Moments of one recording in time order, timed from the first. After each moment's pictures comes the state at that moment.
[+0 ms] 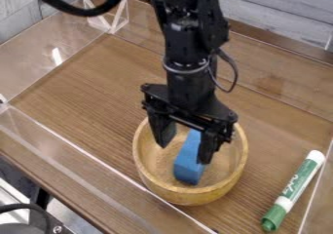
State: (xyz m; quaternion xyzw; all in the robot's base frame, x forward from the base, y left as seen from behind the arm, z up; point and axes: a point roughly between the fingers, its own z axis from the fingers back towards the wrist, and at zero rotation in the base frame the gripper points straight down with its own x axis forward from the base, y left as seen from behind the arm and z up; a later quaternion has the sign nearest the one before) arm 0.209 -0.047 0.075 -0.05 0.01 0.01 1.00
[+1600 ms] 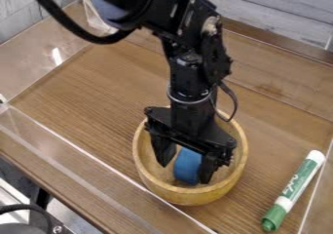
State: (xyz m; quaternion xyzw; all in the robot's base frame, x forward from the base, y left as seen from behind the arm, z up) arm 0.206 -0.051 0.045 -0.03 0.01 0.01 1.00
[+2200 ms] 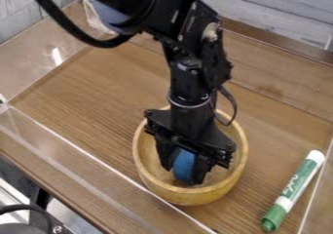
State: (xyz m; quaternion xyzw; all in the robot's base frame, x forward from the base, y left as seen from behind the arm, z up) arm 0.203 -0.050 0.042 -0.02 0.02 0.01 1.00
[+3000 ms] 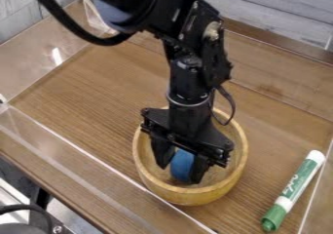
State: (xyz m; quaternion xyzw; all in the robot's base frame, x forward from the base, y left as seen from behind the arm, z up) arm 0.201 -0.046 0.043 -0.01 0.03 0.03 1.00
